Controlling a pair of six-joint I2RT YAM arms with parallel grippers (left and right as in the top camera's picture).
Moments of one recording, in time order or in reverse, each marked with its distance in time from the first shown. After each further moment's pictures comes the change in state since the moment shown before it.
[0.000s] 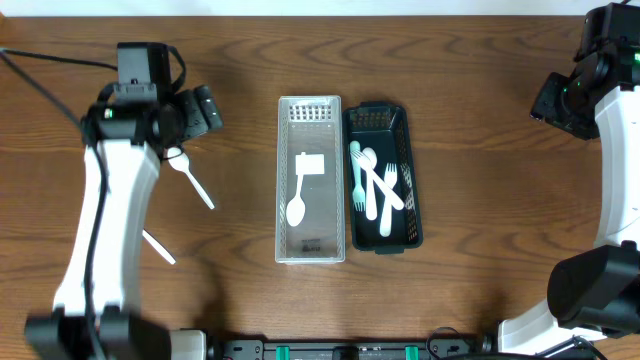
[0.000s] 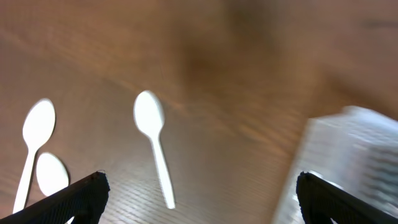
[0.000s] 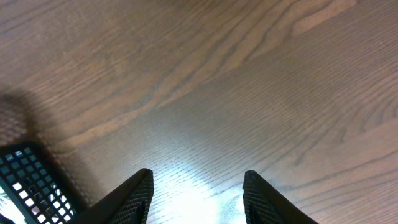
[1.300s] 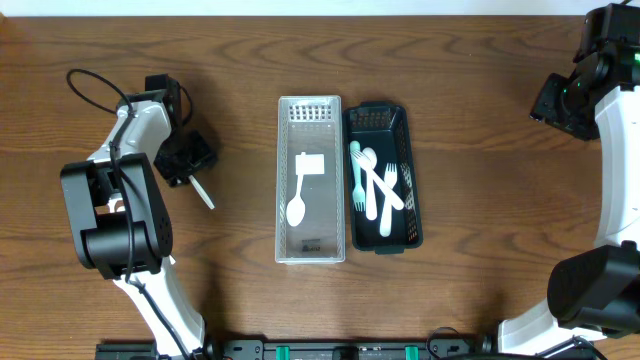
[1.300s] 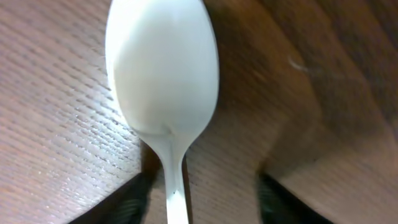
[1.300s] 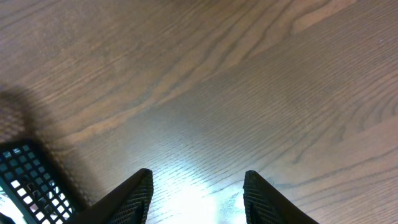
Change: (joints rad) left arm 0.108 0.509 -0.008 -0.001 0.102 -0.108; right arm 0.000 0.000 0.000 -0.008 0.000 -0.002
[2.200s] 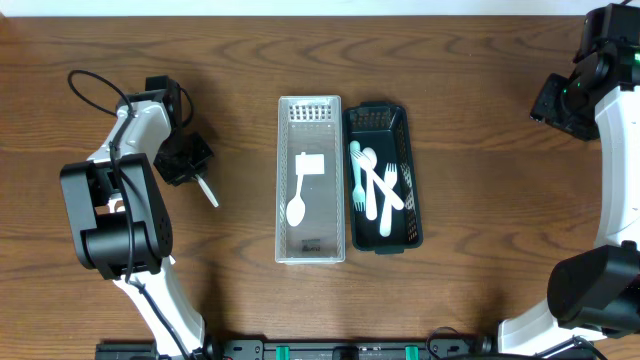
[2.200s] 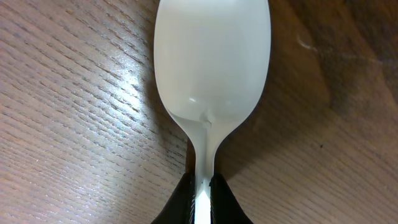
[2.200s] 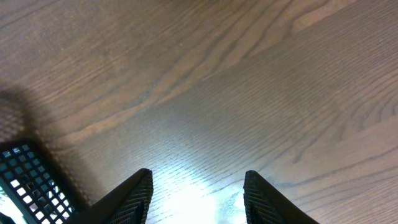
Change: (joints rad) left arm 0.000 0.000 0.000 -0.027 0.012 0.002; right arm 0.000 0.000 0.000 -0.002 0.000 0.000
